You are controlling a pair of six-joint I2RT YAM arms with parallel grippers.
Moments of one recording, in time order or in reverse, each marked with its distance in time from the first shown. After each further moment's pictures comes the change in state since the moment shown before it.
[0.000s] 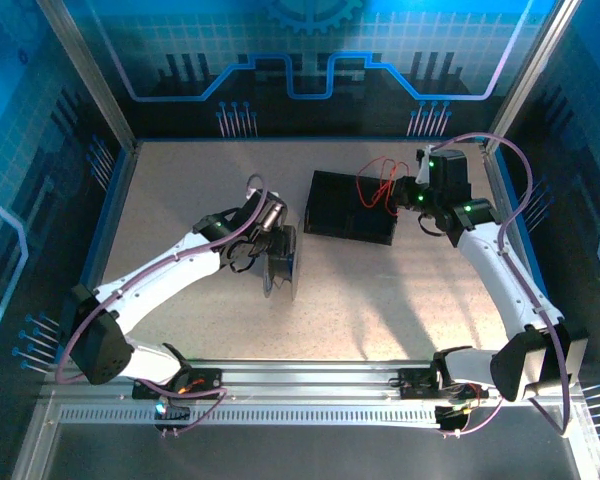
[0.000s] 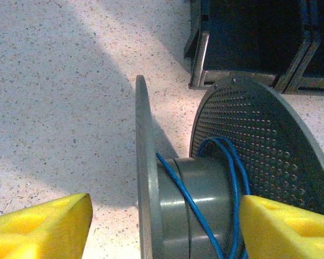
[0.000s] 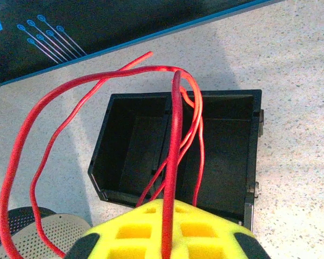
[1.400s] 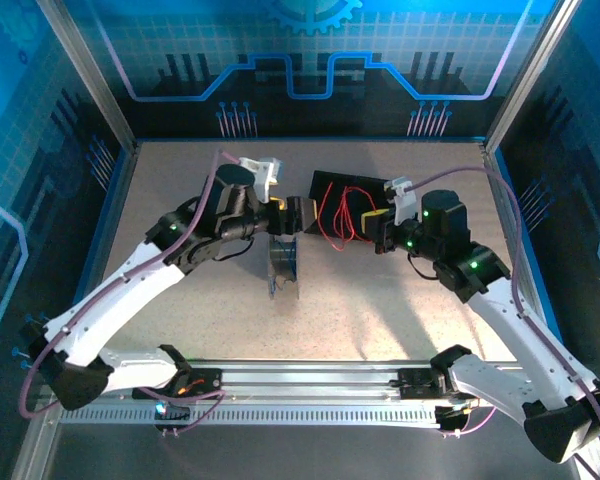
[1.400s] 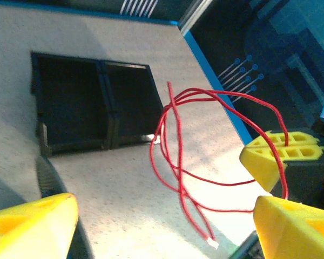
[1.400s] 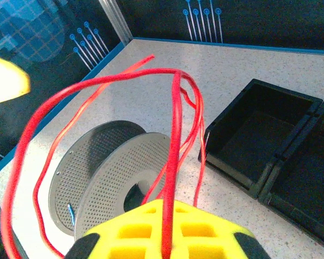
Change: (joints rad) left arm -0.022 -0.149 0.171 0.137 0.327 -0.025; right arm 0.270 -0.339 -0.211 0.090 -0.142 -0.190
